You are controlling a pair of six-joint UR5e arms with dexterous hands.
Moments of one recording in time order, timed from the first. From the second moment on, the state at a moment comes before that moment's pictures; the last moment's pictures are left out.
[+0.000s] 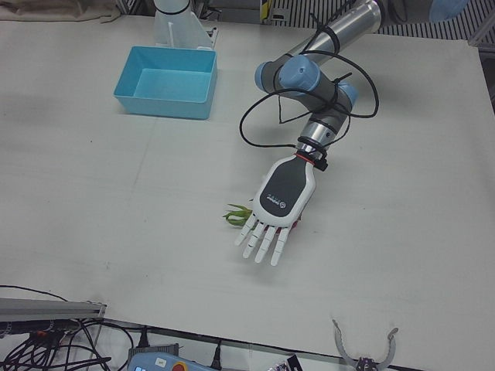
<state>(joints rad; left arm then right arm) -0.93 -1.90 -1.67 0.45 1.49 1.79 1.51 -1.55 1.57 -3.29 -1.46 0.11</state>
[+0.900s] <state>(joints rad) -0.83 -1.91 -1.57 0.48 1.35 1.84 1.51 -1.55 1.57 -3.29 -1.46 0.11</state>
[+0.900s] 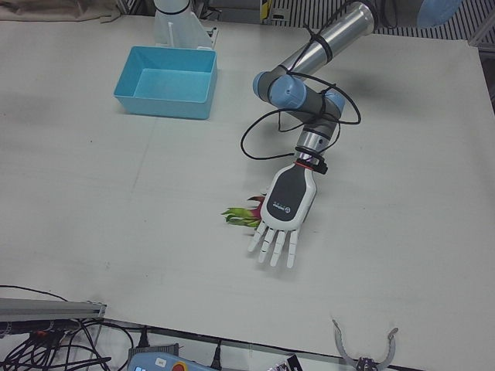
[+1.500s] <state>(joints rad) -0.83 -1.91 -1.58 0.49 1.34 1.84 1.51 -1.55 1.57 -3.29 -1.45 0.11</state>
